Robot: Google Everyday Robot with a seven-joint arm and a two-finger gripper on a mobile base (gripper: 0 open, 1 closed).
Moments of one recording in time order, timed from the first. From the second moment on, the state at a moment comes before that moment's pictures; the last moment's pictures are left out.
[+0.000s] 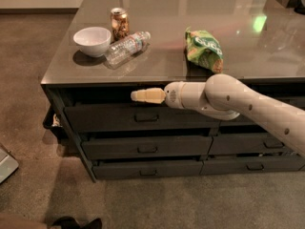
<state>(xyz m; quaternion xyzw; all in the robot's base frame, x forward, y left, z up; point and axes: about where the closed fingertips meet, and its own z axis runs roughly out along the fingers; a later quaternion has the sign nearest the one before) 0.660 -0.001 0.755 -0.19 0.81 0.38 0.41</state>
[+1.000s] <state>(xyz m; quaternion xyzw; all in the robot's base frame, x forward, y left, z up) 0.672 0.014 0.714 -0.19 0.83 0.37 0.38</state>
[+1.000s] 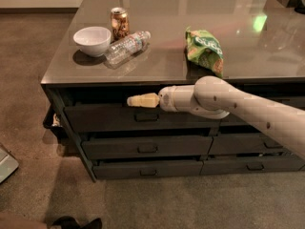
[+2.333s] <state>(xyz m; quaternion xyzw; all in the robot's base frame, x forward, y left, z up) 0.667 0.012 0.706 -0.19 0.84 0.36 0.36</state>
